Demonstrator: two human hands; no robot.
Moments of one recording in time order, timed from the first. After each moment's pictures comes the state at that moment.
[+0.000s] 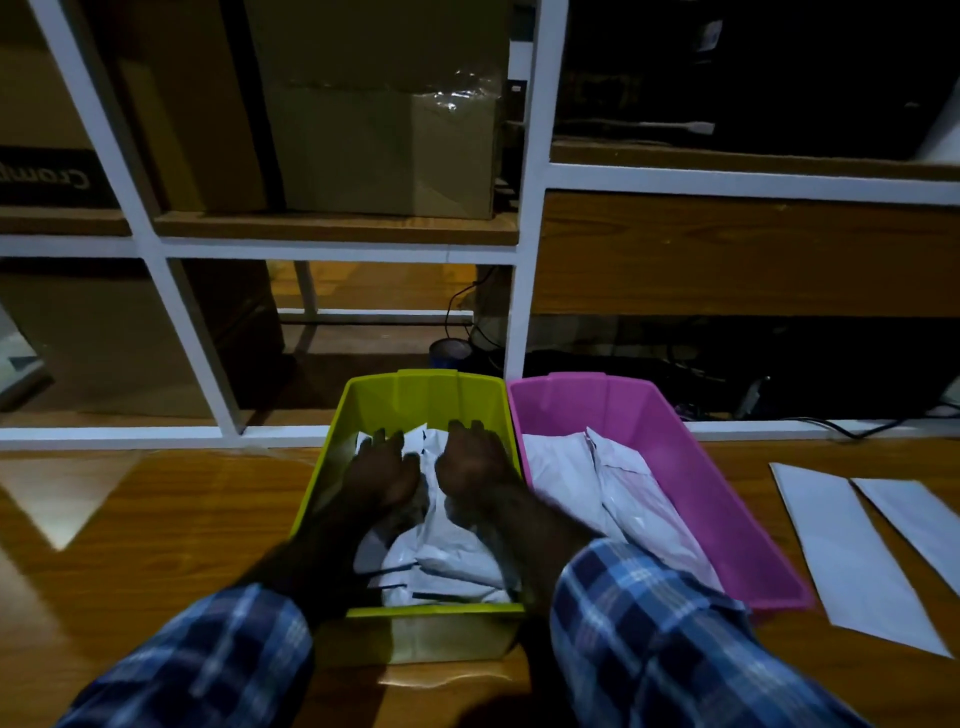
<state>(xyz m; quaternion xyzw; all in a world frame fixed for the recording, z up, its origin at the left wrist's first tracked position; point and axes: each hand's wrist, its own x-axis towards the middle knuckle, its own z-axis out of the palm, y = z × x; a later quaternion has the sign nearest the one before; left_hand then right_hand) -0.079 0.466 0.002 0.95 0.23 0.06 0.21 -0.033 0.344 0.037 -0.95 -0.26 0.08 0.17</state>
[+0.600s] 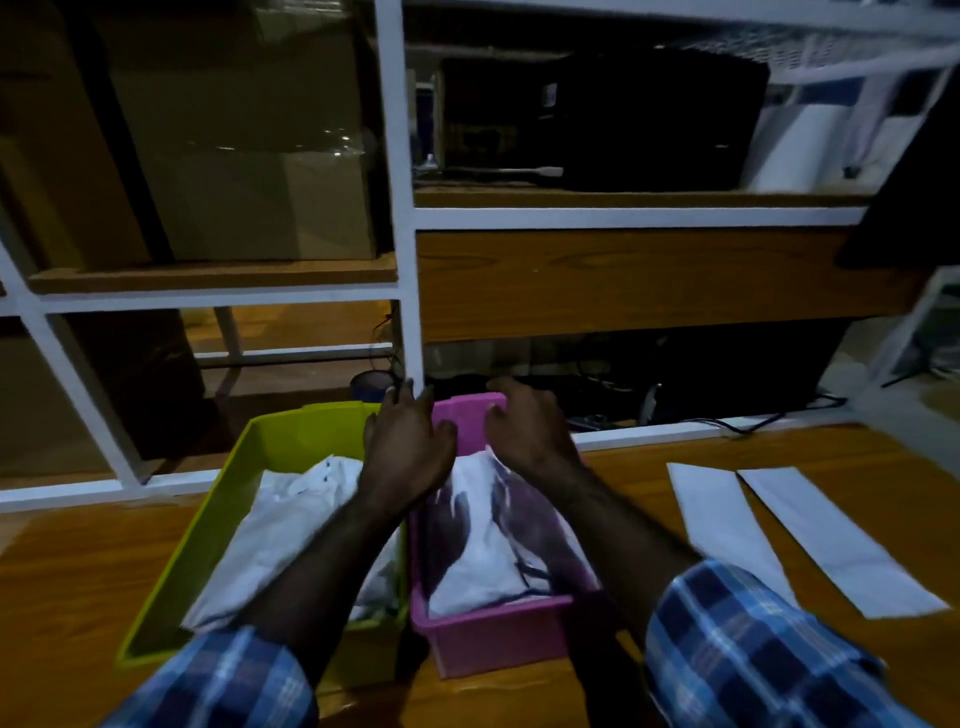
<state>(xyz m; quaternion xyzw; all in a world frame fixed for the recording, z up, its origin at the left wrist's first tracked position) -0.050 0.307 0.107 0.95 0.12 0.20 0.23 0.012 0.176 0.113 -0.91 -0.19 -0.11 0.35</state>
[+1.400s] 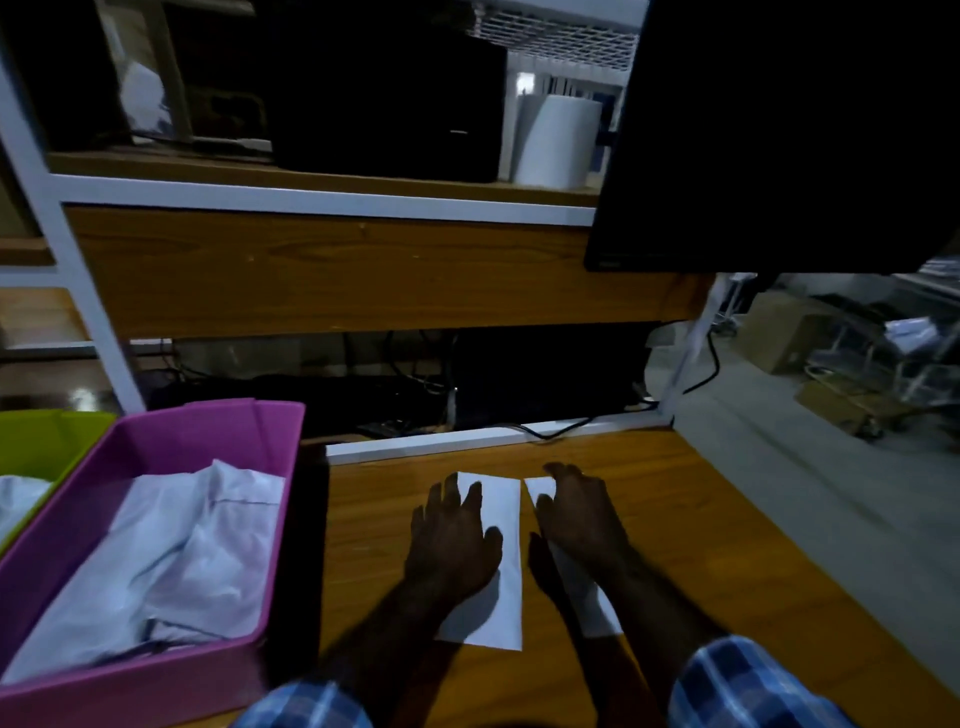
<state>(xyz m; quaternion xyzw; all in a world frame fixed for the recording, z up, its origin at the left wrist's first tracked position) 0.073 -0.056 0.007 0.98 0.06 0.01 0.20 0.144 -0.203 0.012 -0.97 -0.05 -0.02 0.22</state>
